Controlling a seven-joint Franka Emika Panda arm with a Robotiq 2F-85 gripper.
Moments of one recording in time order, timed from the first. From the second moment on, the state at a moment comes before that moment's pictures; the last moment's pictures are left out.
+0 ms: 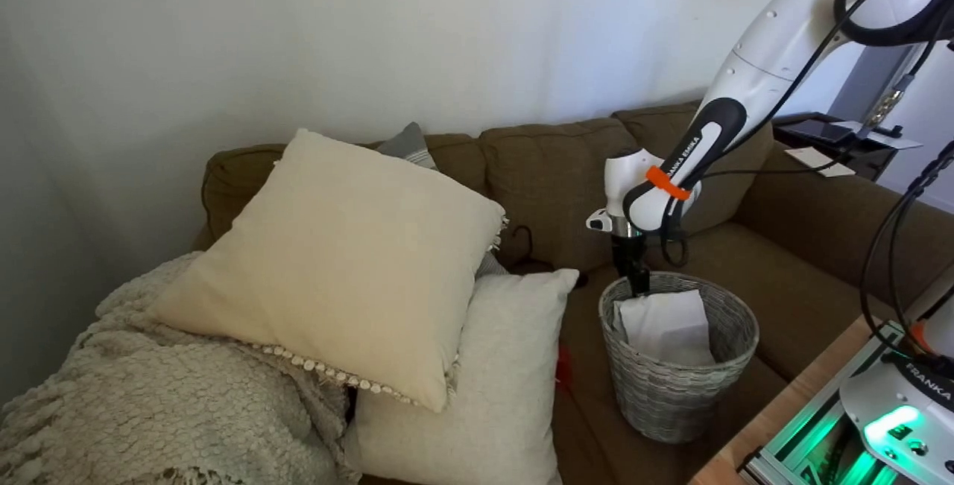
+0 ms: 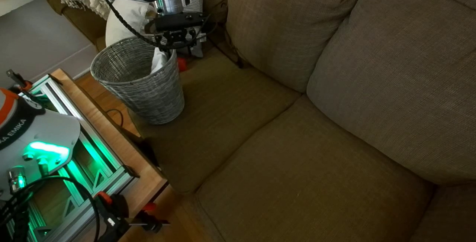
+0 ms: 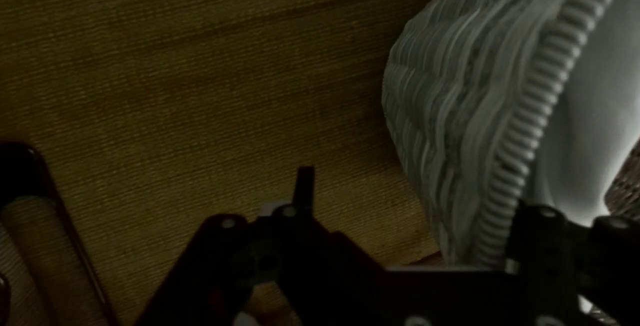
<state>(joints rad) 0.03 0.65 0.08 -2.22 -0.25 2.57 -0.82</state>
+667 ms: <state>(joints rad) 0.02 0.60 0.13 -2.31 -0.27 2.58 -0.85</state>
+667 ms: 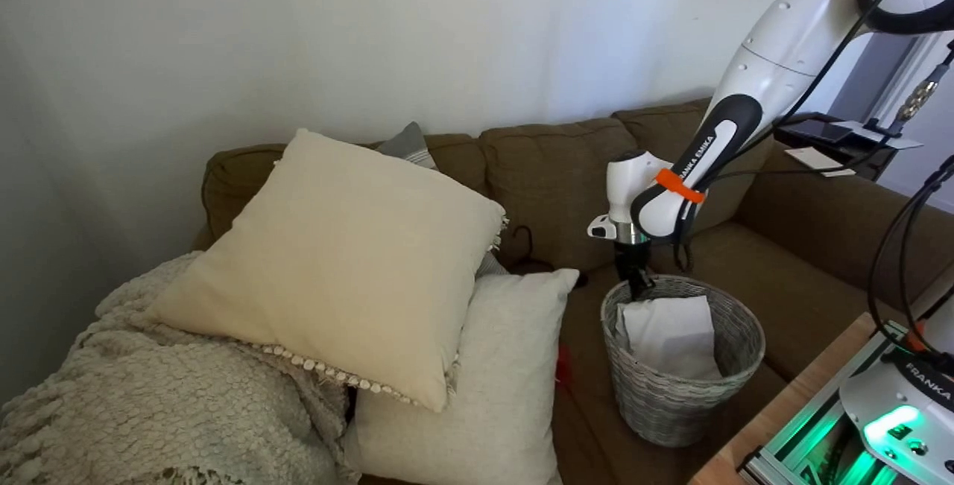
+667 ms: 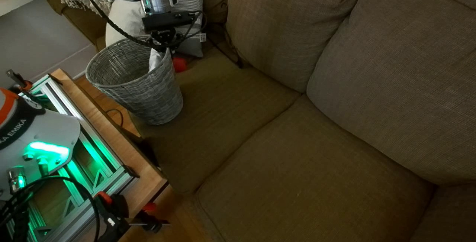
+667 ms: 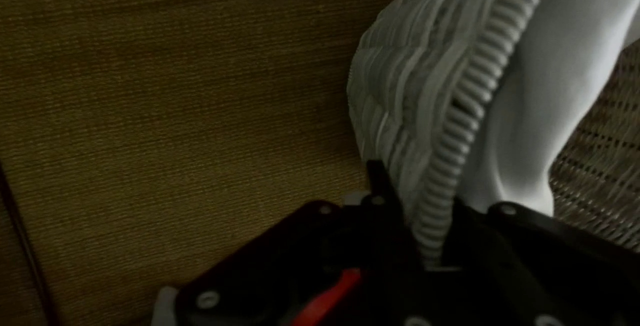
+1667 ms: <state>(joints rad) -0.51 0.22 0.27 -2.71 0.39 2.73 -1.31</state>
